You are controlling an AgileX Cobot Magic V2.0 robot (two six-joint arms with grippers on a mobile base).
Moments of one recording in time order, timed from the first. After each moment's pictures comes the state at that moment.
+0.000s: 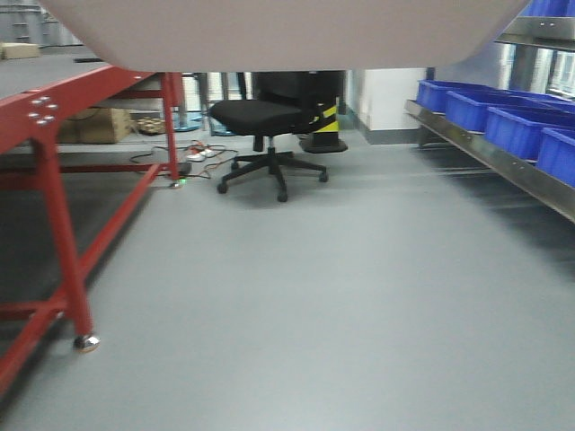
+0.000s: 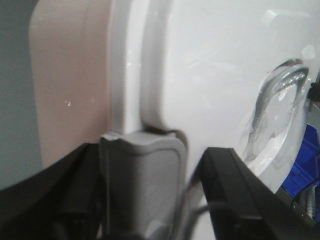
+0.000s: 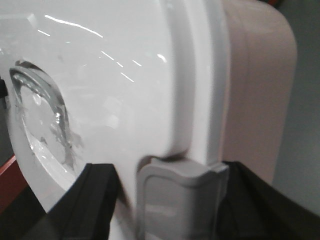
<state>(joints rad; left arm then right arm) 0.01 1.07 -1.10 -1.17 1.08 0.84 -0.13 1.00 -1.07 1.15 1.10 -0.78</state>
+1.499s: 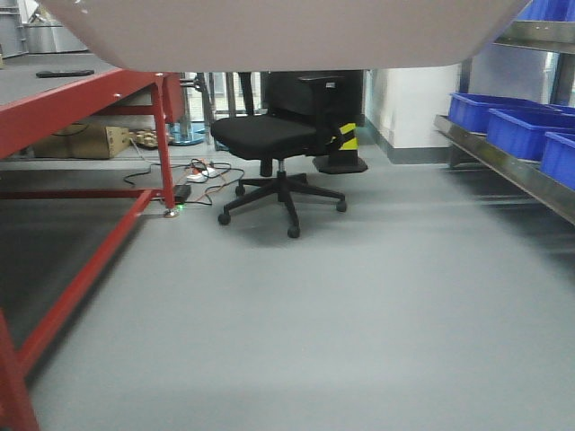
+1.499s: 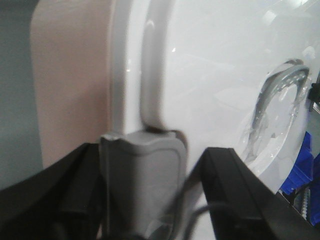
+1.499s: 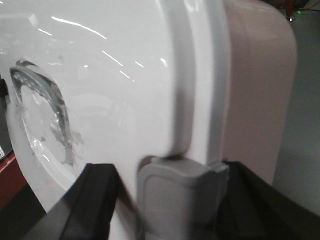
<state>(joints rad) 0.01 1.07 -1.10 -1.17 1.08 0.84 -0.13 1.00 -1.07 1.14 1.10 -0.78</state>
